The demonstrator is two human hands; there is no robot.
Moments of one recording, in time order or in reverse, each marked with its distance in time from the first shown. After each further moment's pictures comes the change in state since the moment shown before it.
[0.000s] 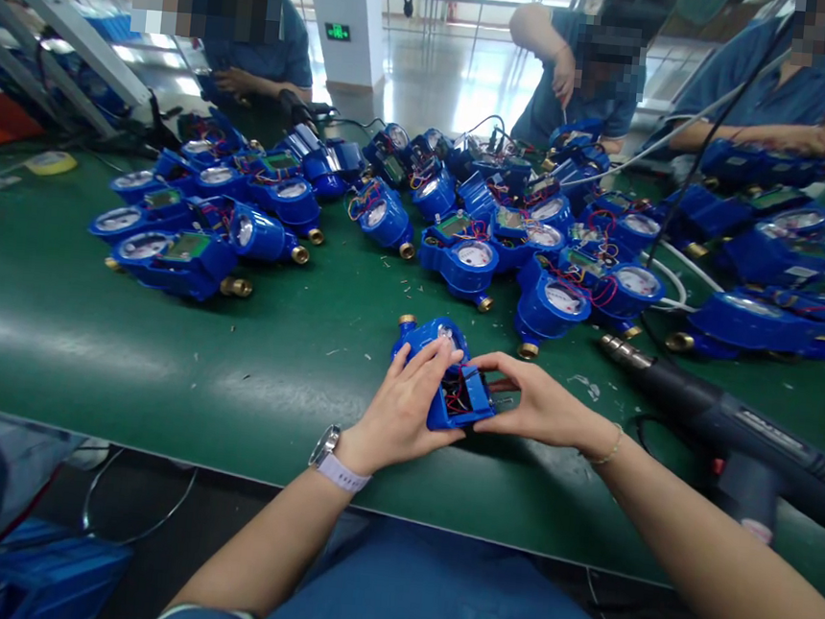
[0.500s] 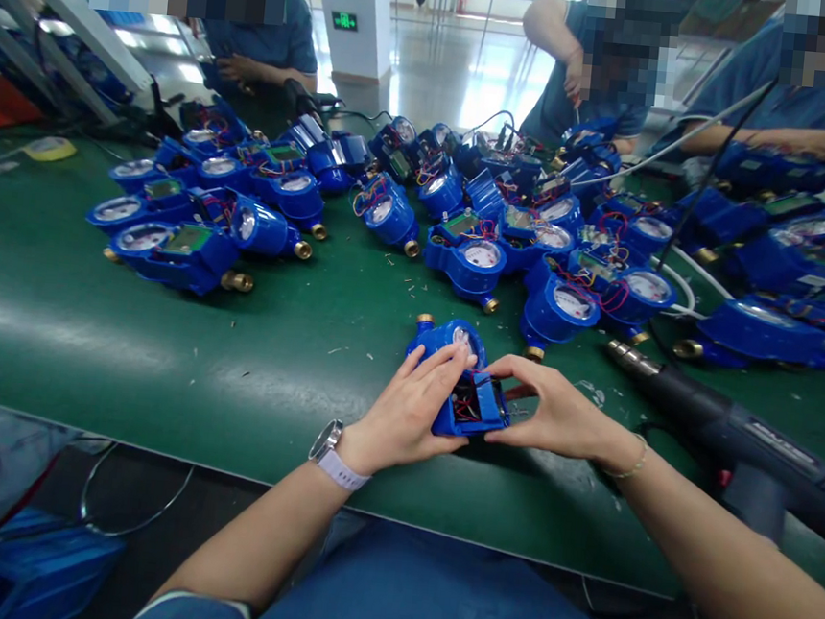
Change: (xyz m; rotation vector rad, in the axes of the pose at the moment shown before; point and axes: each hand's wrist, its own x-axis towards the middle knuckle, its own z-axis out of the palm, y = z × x) left_hand 0.003 -0.006 -0.003 -0.040 -0.042 0.086; right_hand -0.002 -0.008 -0.005 -0.085 0.041 -0.040
